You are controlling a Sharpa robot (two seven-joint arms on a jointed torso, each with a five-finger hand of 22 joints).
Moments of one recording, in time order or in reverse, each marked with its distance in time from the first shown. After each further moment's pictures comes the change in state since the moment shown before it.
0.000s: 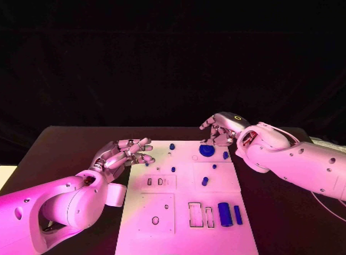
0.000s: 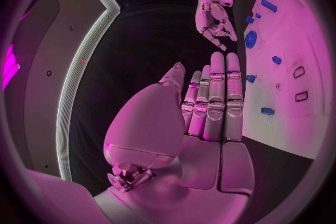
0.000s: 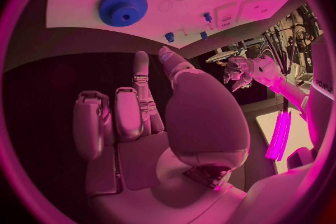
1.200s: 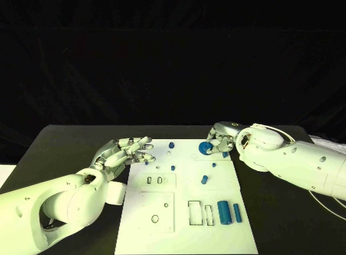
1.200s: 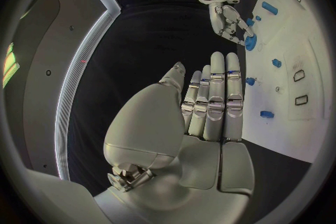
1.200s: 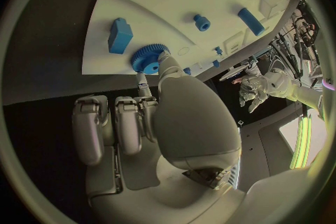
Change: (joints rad) left arm 0.000 0.005 0.000 -0.007 0.000 0.013 -0.007; left_hand 0.000 0.000 0.003 -0.003 0.000 0.000 0.000 0.000 0.000 0.000 0.000 0.000 0.000 0.000 0.000 0.000 0.003 0.000 0.000 0.000 0.000 0.000; right arm -0.015 0.046 0.000 -0.084 -0.042 0.239 -0.118; right_hand 0.146 0.089 -0.197 0.128 0.041 0.040 0.009 0.020 0.008 0.004 0.016 1.169 1.055 -0.002 0.012 0.234 0.177 -0.031 0.011 0.013 0.080 0.011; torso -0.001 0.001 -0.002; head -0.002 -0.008
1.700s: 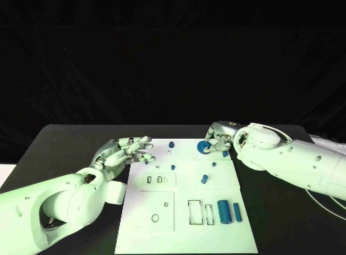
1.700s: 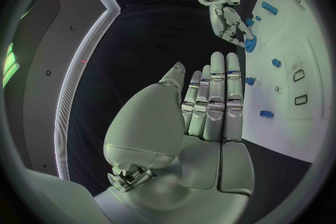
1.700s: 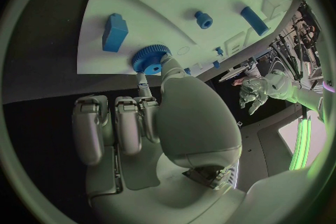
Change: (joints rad) left arm 0.000 0.002 0.000 -0.002 0.000 0.001 -0.003; left_hand 0.000 0.000 0.000 0.000 0.000 0.000 0.000 0.000 0.000 0.000 0.000 0.000 -0.001 0.000 0.000 0.000 0.001 0.000 0.000 0.000 0.000 -0.001; right arm -0.002 0.019 0.002 -0.016 -0.013 0.000 0.003; right_hand -0.001 0.012 0.007 -0.001 0.000 0.013 -0.001 0.000 0.000 0.000 0.000 0.004 0.000 0.000 0.000 0.004 0.000 0.000 0.000 0.000 0.000 0.000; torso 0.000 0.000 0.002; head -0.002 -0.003
